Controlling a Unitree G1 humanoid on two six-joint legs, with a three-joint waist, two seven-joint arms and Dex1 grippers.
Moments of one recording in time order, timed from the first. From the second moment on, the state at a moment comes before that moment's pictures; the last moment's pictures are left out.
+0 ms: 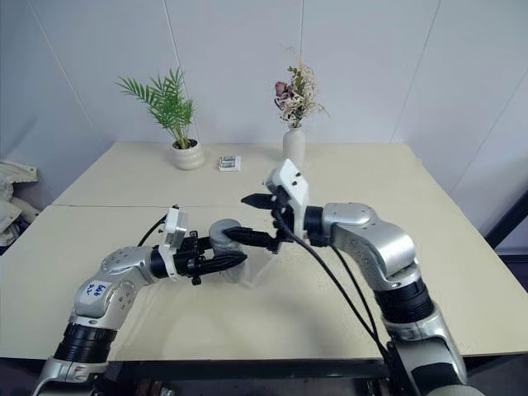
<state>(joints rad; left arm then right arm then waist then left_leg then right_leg) -0.54 0.50 0.04 0.01 -0.52 0.38 -1.08 -0.88 -0.49 0.10 -0.16 0.55 0.78 0.82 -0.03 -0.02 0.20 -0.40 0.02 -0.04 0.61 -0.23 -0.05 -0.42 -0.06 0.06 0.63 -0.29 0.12</state>
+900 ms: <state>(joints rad) -0.56 0.50 0.05 0.00 -0.53 0.38 -1.09 -0.91 -0.38 0.15 -0.24 0.61 0.85 0.77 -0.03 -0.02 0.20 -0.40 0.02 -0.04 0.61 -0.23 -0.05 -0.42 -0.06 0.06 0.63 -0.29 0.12</state>
